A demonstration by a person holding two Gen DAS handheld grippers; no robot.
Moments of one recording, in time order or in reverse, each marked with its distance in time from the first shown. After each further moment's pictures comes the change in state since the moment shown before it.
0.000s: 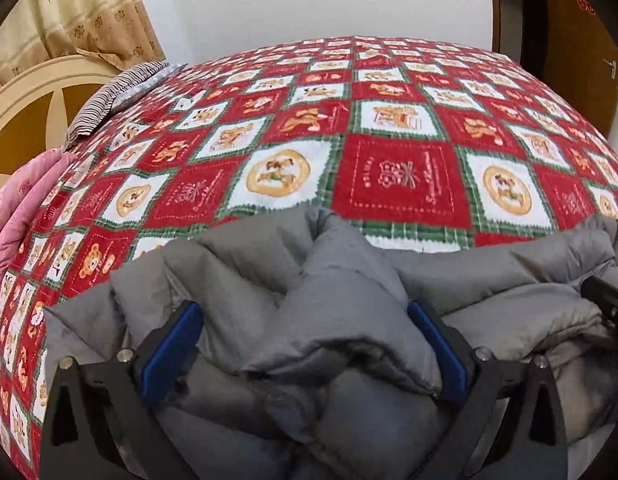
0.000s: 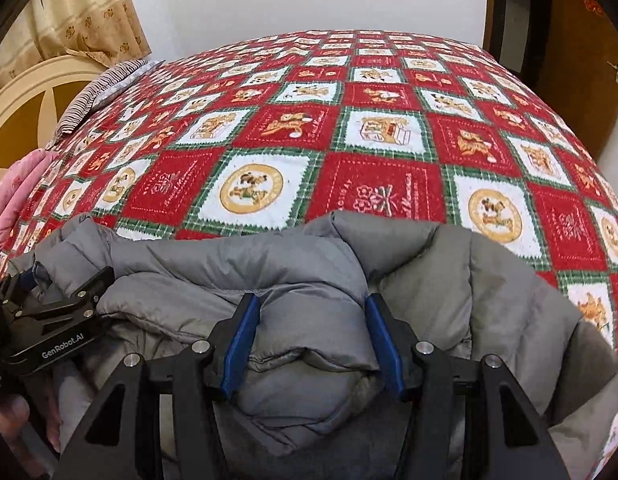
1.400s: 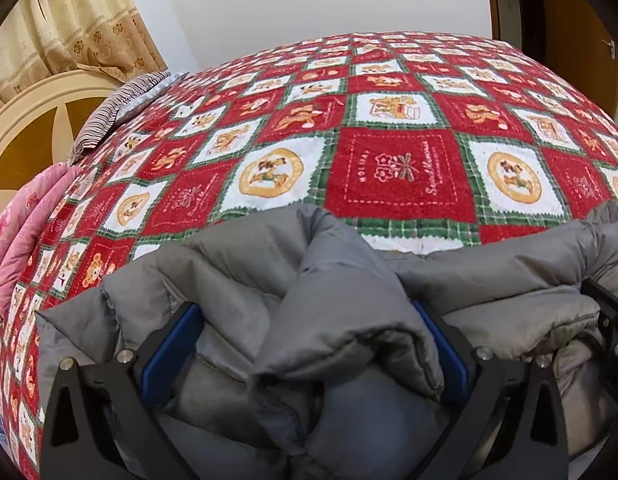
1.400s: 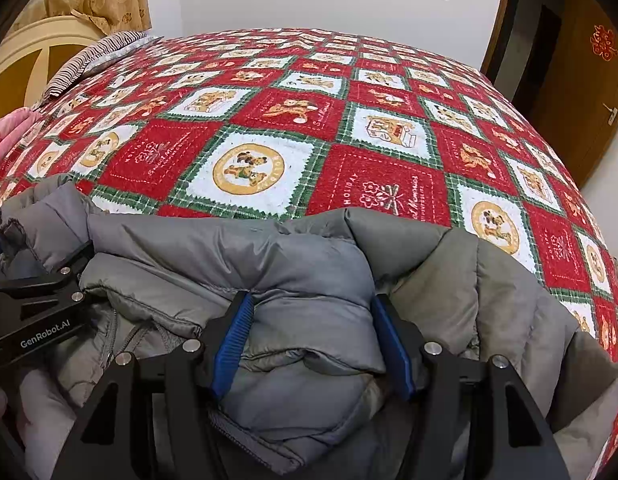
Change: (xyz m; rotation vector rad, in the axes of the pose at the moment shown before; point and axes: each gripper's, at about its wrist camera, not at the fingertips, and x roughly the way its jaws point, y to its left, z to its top) left arm 0.008 -0.013 0.000 0.046 -0.016 0.058; right arm 0.018 0.019 -0.006 -0.110 -0.002 -0.132
